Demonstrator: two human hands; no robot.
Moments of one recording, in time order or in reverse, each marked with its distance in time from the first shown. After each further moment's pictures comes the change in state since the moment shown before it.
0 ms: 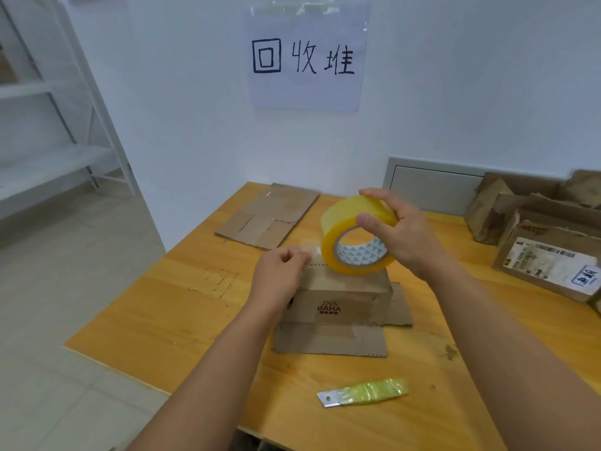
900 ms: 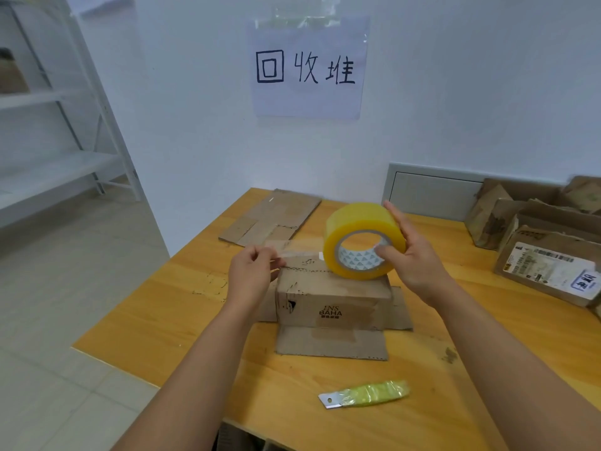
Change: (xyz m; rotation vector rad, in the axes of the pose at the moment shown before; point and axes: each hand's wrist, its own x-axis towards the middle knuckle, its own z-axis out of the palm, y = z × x) left_hand 0.021 -0.015 -0.028 -0.266 0.183 -0.019; right_hand -0.019 0.039 -0.004 0.105 0.024 0.038
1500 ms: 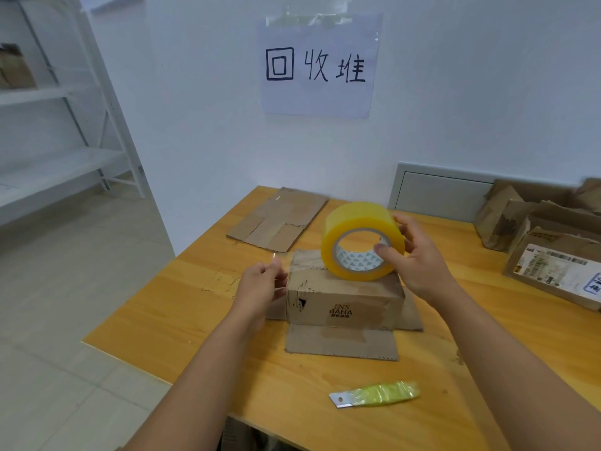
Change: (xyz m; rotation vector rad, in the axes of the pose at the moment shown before) left_hand 0.003 -0.026 -0.015 0.068 -0.117 -0.158; right_hand 0.001 0.004 0.013 -0.079 0.032 -0.050
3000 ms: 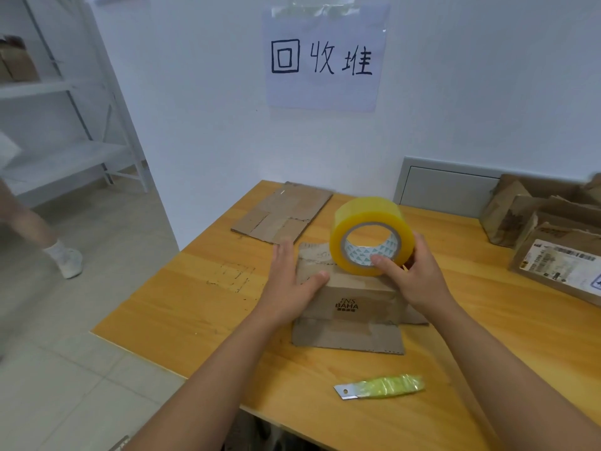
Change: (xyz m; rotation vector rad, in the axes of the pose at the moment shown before) left_hand -0.022 0.001 0.015 0.532 -0.212 0.335; right_hand -0.023 0.017 0.017 0.022 0.090 0.100
